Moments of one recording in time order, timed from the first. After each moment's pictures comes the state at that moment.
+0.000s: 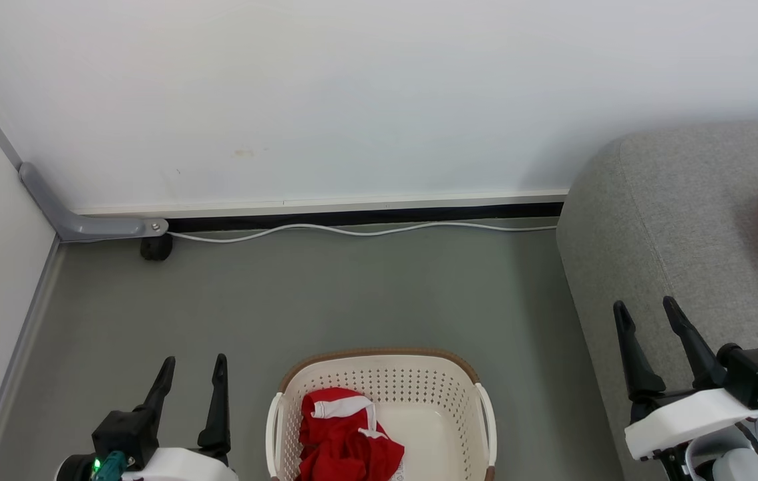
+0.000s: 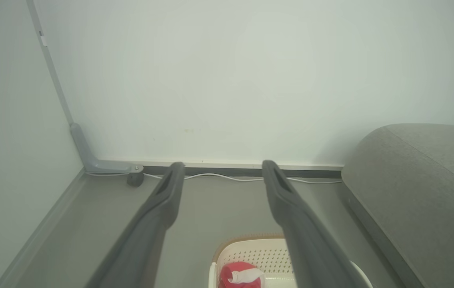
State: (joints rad) left arm -0.01 0.04 -0.05 0.32 -0.20 -0.02 -0.26; right arm -0.13 -0.16 0.13 0.31 0.34 0.13 -0.25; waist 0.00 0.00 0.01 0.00
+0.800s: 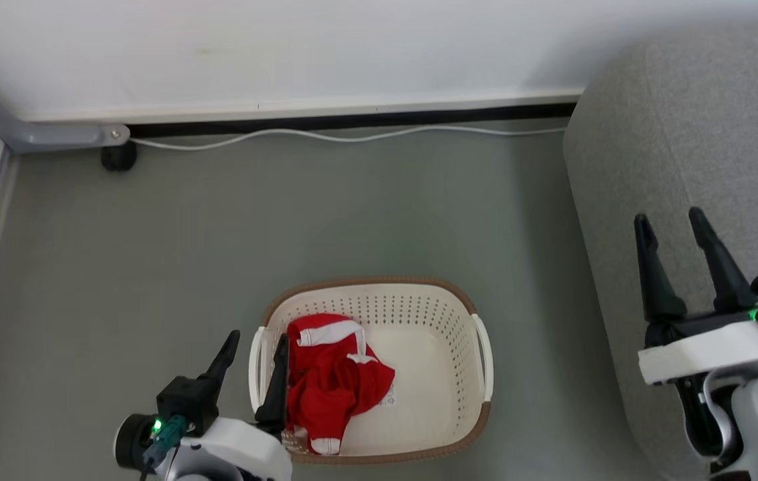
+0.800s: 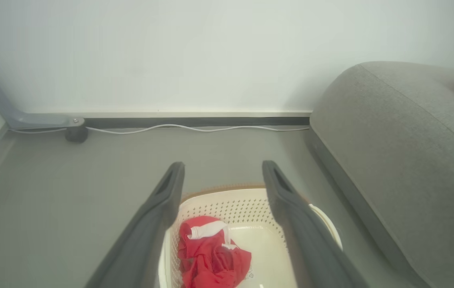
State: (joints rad) left arm -0.10 0.04 -0.22 0.38 -0.26 0.00 -0.26; right arm -0.24 -0.16 0.10 0.22 0.33 0.13 -0.25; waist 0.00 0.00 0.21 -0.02
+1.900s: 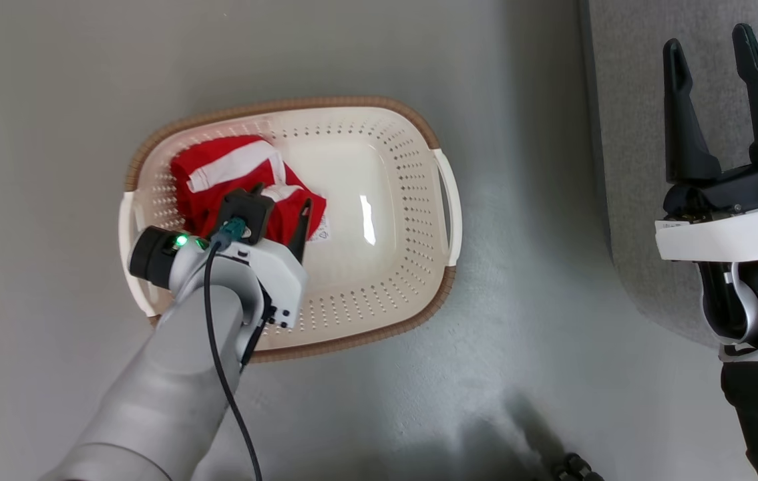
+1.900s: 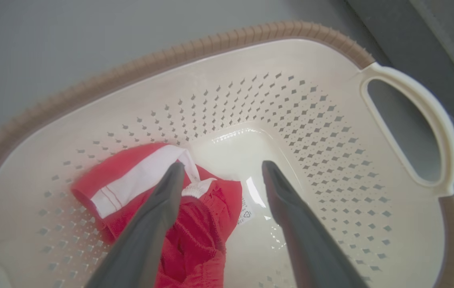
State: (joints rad) left arm -0.82 0.04 -0.67 1.05 -0.43 0.03 -0.26; right arm -0.55 -0.20 0.14 0.11 0.33 0.13 -0.25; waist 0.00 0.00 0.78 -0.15
